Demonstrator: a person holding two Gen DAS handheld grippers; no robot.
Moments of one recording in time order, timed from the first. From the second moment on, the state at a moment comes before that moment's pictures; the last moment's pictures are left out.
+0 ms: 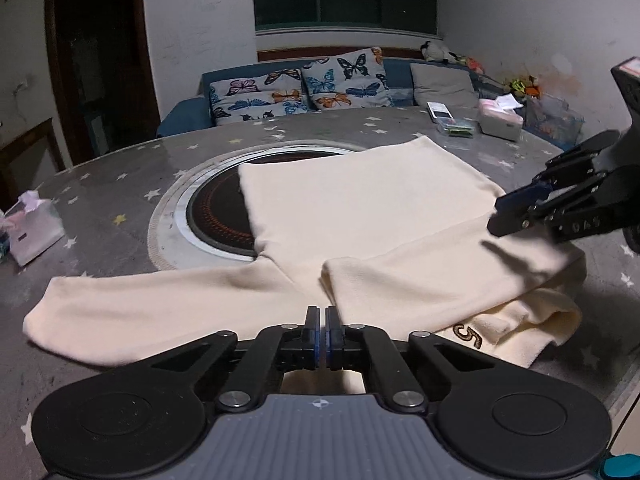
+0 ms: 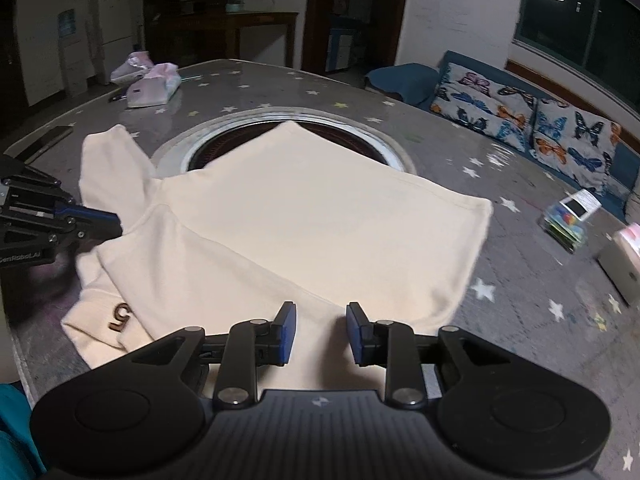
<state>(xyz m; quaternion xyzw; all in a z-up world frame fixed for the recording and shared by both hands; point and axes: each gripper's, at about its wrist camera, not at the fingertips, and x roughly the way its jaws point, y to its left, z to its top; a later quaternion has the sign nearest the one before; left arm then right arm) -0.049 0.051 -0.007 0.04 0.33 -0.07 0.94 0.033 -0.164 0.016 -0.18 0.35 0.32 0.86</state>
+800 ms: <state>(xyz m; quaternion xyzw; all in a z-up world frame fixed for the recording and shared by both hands) -0.061 0.145 0.010 -0.05 0.27 0.06 0.96 0.009 -0.050 0.017 -0.23 0.32 0.42 0.82</state>
